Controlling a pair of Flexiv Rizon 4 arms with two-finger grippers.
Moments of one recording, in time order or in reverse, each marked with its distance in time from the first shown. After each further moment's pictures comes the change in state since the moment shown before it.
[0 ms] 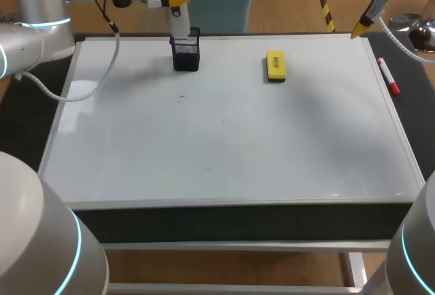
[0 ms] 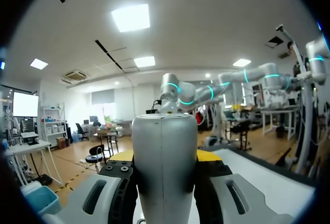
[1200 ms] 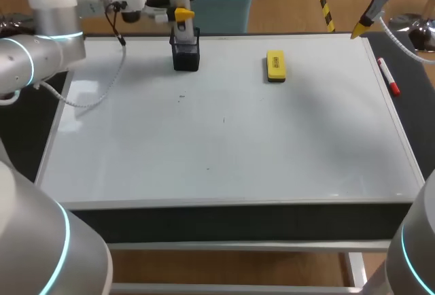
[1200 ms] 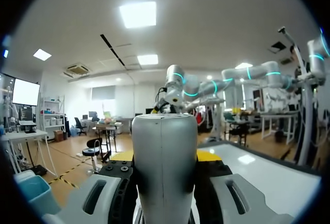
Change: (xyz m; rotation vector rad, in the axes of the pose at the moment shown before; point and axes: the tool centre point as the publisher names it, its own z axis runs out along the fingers) left arm -0.020 0.065 0.000 0.009 0.001 -0.058; right arm 0.000 0.000 0.000 -0.001 -0.001 0.000
